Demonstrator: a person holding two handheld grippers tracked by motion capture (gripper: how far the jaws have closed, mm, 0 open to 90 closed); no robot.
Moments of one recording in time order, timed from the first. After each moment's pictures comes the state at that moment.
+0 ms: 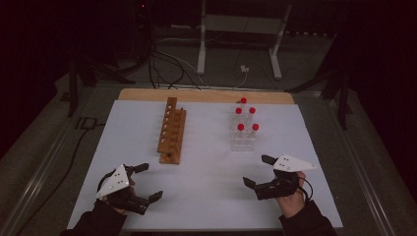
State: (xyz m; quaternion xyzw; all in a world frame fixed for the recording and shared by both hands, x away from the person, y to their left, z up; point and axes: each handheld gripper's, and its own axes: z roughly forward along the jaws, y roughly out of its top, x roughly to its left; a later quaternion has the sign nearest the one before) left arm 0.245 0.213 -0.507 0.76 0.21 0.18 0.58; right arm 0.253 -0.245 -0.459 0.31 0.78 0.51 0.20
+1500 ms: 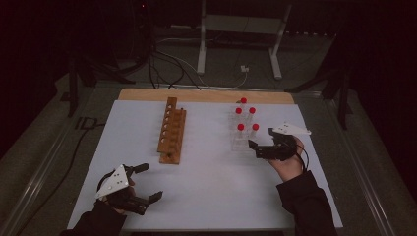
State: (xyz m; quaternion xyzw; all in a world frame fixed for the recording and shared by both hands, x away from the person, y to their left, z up) left arm 0.244 0.214 -0.507 0.76 0.21 0.18 0.59; right arm 0.345 -0.258 -0.452 0.41 0.74 0.46 0.25
